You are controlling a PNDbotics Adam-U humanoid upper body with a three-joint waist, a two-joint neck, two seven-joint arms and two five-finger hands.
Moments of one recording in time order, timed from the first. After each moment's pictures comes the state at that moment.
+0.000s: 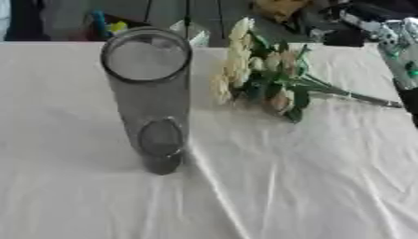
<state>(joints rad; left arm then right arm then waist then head) -0.47 0.52 0.07 -1.98 0.13 -0.36 0.30 -0.97 -0.80 0.01 -1.00 0.83 -0.08 0.41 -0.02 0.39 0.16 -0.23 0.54</state>
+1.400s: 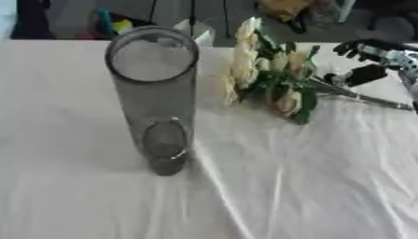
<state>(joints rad) -0.47 0.52 0.07 -1.98 0.13 -0.36 0.29 -0.92 -0.81 -0.02 -0.91 0.69 -0.13 0.48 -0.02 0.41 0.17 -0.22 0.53</state>
